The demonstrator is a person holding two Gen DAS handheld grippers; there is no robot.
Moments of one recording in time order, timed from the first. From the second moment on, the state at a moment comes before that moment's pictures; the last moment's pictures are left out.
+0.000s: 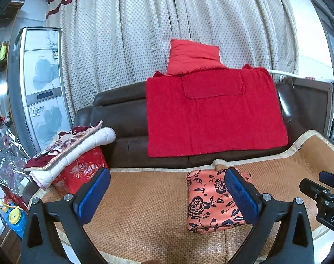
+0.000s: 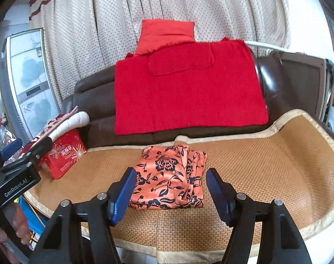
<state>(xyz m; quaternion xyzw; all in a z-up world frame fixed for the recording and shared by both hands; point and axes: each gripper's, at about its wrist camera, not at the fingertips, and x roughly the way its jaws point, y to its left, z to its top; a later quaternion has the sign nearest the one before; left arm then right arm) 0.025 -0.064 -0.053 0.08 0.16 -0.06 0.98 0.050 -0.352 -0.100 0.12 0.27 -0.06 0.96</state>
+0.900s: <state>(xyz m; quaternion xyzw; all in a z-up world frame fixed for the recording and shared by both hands) 0.006 -0.045 -0.036 0.06 0.15 -0.05 0.99 0.034 -0.321 -0.079 0.08 0.23 -0.04 0.97</state>
